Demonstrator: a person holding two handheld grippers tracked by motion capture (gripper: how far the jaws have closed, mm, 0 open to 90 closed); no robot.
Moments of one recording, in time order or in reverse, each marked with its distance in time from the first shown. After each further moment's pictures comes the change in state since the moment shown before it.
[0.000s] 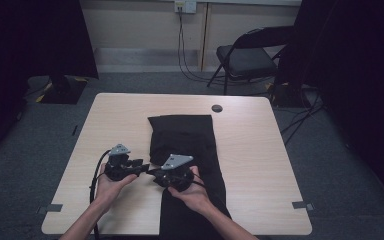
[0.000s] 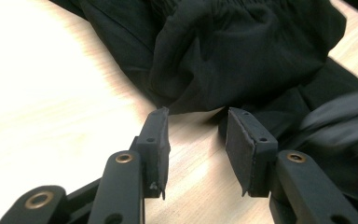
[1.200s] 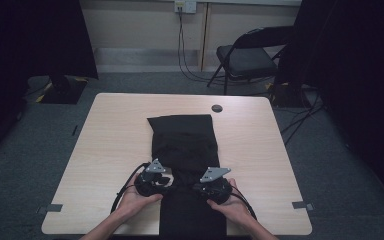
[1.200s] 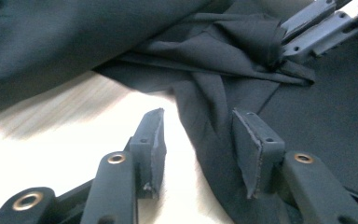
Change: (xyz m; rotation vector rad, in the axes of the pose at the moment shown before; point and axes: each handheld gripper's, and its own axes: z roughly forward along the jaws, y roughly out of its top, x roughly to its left) left arm -0.073 -0.008 0.049 0.180 -0.127 0.225; right arm -0.032 -0.080 -0.066 0.164 -0.043 0.036
